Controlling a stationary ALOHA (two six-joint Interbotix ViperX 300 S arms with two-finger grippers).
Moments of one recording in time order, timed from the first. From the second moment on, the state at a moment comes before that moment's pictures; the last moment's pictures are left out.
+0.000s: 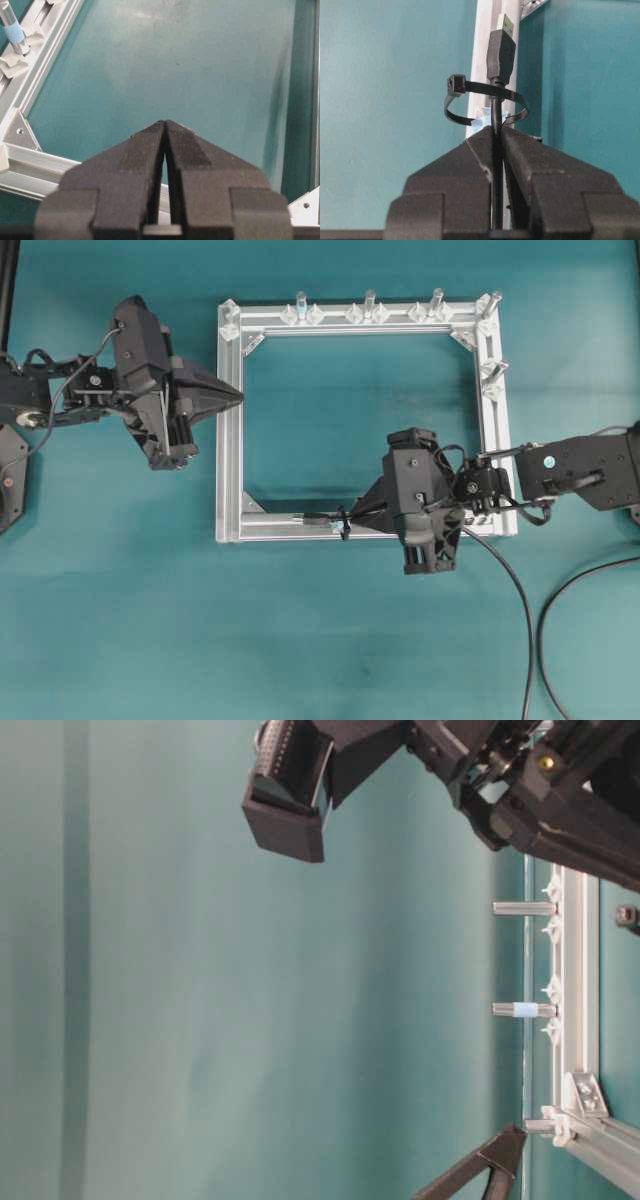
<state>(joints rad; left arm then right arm) 0.21 -0.21 1.05 -0.07 -0.34 -0.01 0.10 0.05 0.77 -0.04 -0.20 0.23</state>
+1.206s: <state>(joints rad) 0.12 -0.21 0.96 -0.06 -0.03 -0.02 0.10 0.05 0.77 -0.04 -0.20 0.23</state>
